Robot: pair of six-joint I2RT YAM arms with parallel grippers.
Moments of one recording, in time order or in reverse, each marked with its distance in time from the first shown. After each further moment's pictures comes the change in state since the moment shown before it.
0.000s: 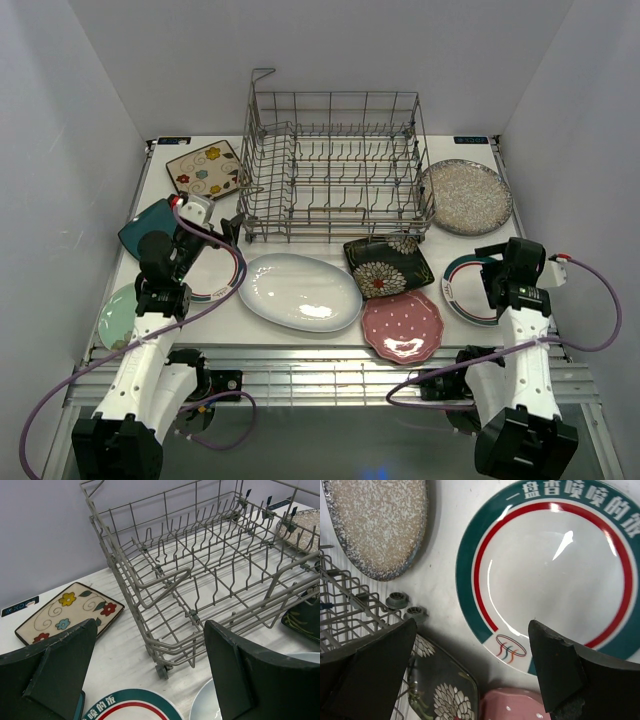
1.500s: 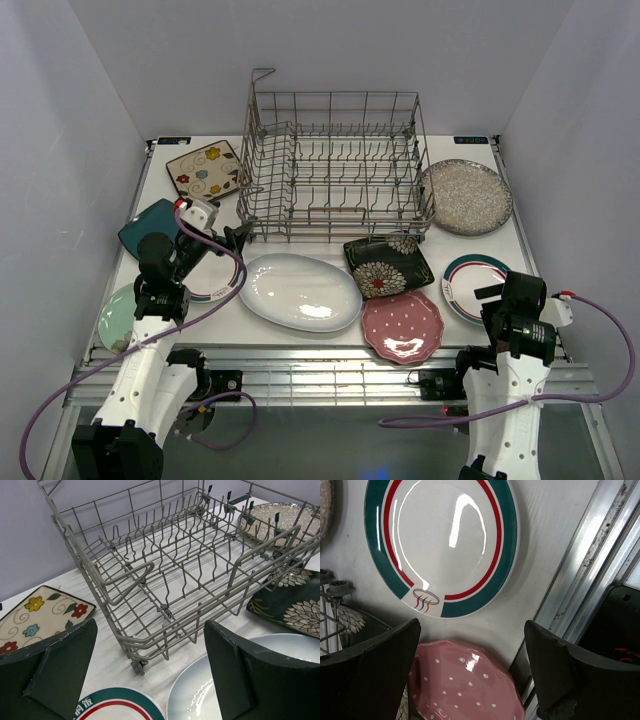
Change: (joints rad) left arm 0.000 -0.030 0.000 -0.058 0.131 -0.028; right arm 0.000 -0.341 0.041 -0.586 0.097 -0.030
